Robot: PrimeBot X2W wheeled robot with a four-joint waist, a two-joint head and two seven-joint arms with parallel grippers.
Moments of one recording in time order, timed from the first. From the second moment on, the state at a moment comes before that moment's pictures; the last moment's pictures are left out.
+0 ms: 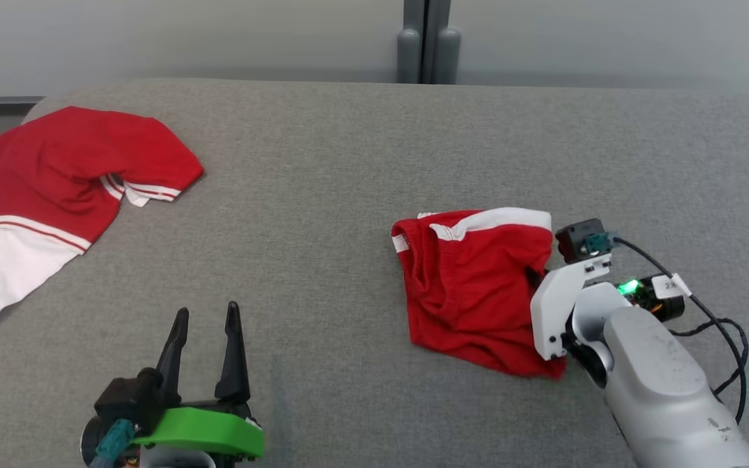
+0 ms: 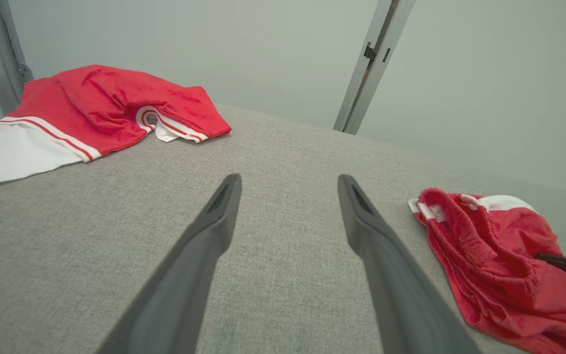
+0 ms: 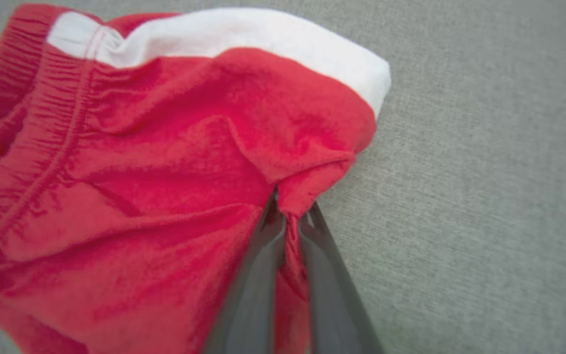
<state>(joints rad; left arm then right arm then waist) -0.02 0.05 -0.16 0.18 -0.37 -0.05 -0.26 -0.58 -0.05 0.16 0.81 0.13 0.13 0.20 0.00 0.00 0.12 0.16</state>
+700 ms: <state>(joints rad) -0.19 0.06 -0.19 0.18 -0.24 -0.11 -0.26 -0.73 -0.14 -0.06 0.78 0.01 0.13 0.09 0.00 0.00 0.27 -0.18</state>
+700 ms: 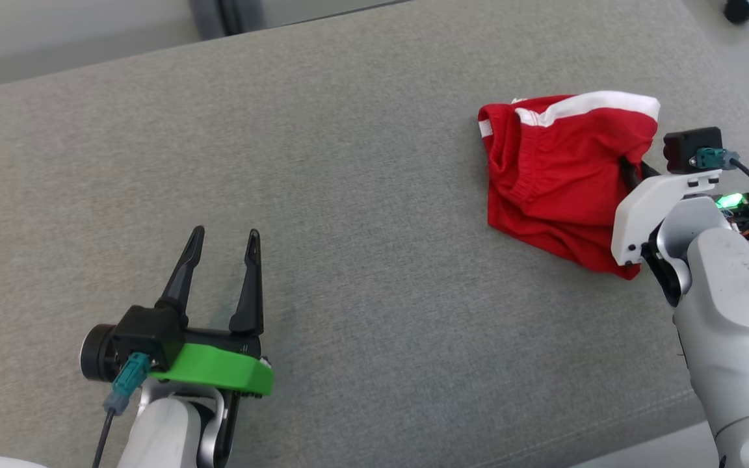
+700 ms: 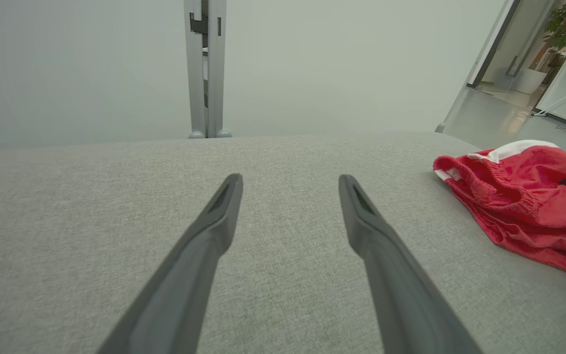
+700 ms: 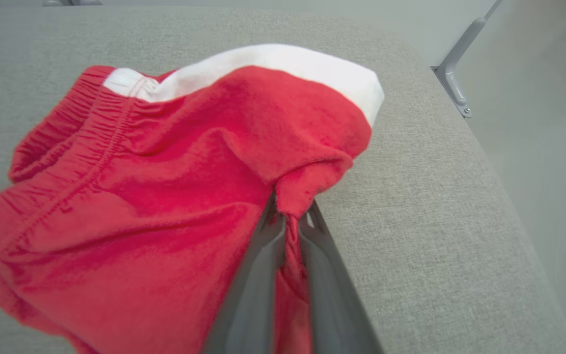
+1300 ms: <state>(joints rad) -0.28 0.08 -0.23 0.19 -0.22 -0.12 -0.26 -0.96 -0.22 -0.20 0.88 -0.10 0.13 0.03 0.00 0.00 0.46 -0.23</state>
